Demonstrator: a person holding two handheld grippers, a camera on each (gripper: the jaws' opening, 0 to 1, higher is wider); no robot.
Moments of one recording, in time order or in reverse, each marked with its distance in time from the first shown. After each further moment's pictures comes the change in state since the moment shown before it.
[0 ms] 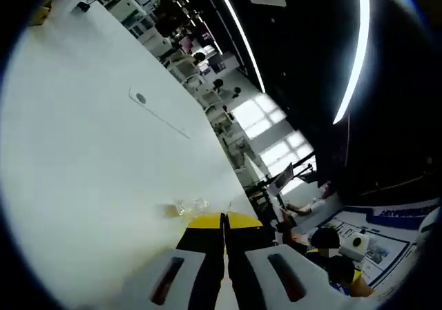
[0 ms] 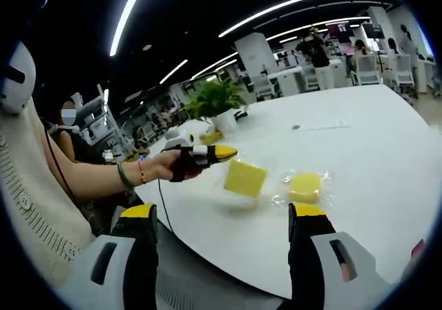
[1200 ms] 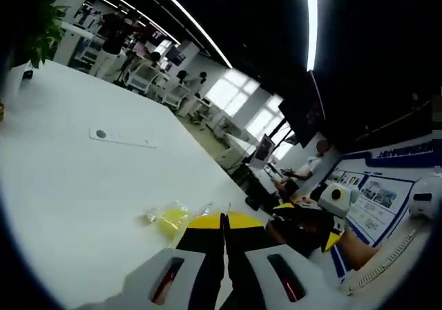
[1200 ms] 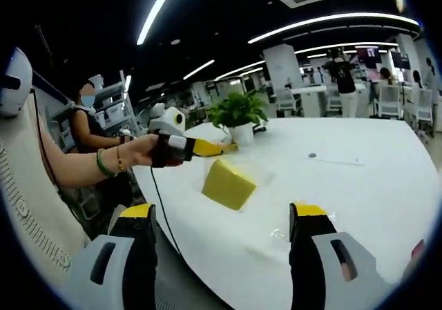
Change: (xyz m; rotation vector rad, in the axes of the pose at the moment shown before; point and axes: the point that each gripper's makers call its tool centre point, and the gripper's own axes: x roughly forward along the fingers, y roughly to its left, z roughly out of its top) left arm -0.043 -0.102 0.014 0.310 0.123 -0.093; right arm 0.025 0.014 0.054 -0.188 -0.023 0.103
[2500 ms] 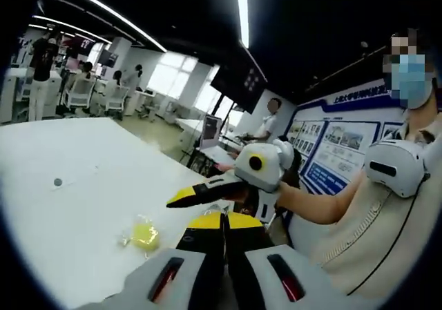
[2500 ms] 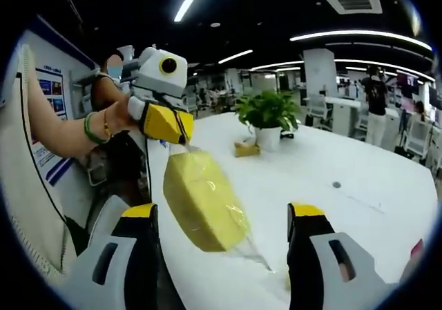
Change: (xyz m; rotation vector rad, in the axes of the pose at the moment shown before) left arm -0.006 -0.096 0.016 0.326 0.193 -0.271; right arm 0.080 0.010 0.030 -0.211 0.096 0.167
